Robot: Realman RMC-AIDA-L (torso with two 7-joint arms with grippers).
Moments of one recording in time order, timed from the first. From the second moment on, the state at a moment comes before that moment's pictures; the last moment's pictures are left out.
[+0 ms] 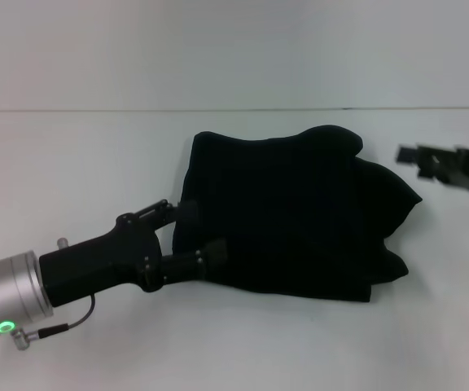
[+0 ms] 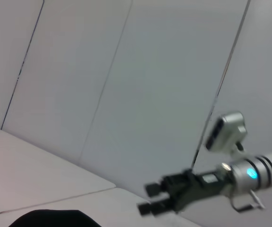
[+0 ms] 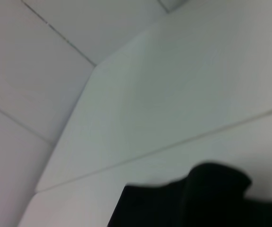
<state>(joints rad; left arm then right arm) -0.40 -2.08 0.94 0.48 1.52 1.58 -1.22 0.50 2.04 -0.78 -0.82 -1.94 -1.24 2.33</state>
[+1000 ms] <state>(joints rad) -0.41 -2.08 0.92 0.49 1.52 1.57 -1.23 0.50 1.96 -0.51 -0.43 -1.98 -1.55 2.23</state>
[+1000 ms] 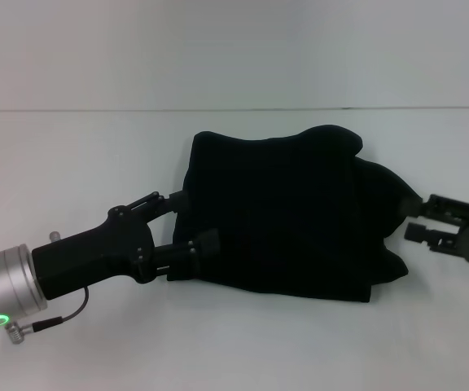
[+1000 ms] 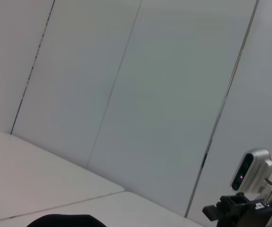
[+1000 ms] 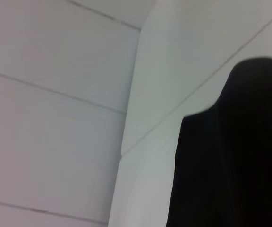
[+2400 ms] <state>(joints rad) -0.40 -2.08 0.92 0.48 1.52 1.57 -1.22 0.54 1.98 -0.65 -0.41 -1.99 -1.44 2.24</state>
